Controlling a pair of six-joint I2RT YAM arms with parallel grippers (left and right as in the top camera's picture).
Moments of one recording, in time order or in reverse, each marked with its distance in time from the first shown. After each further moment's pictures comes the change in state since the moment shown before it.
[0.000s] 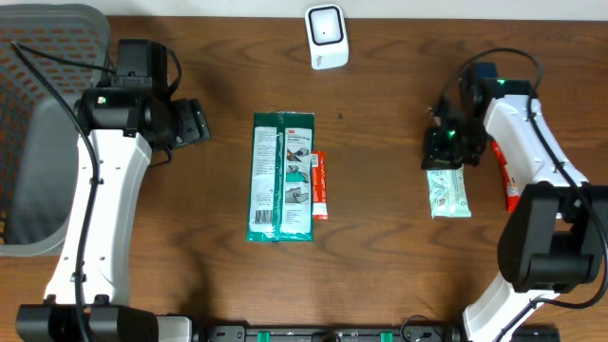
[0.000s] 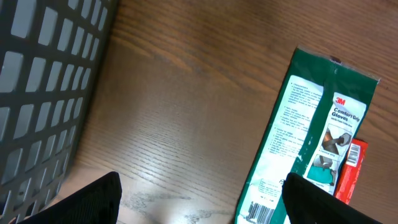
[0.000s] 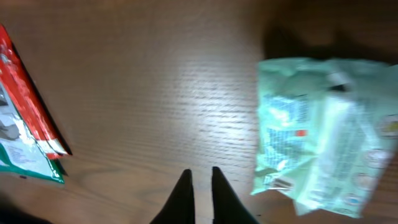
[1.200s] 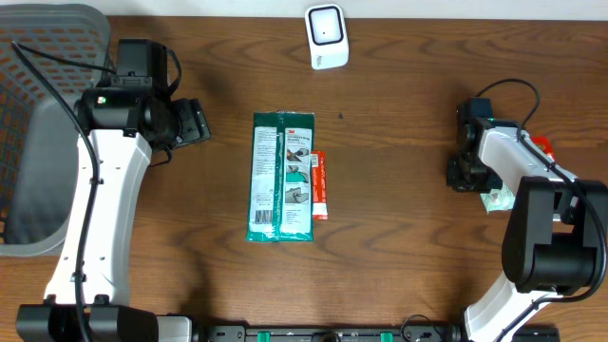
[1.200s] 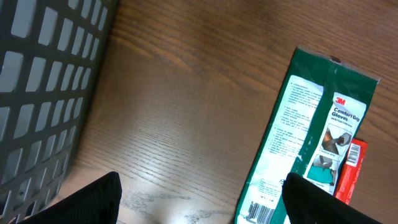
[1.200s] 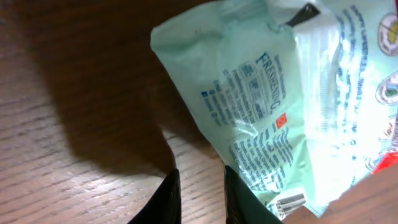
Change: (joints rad) left arm 0.000 0.000 0.000 0.000 0.000 0.000; right arm -0.045 -0.006 -0.306 0.353 0.600 0.109
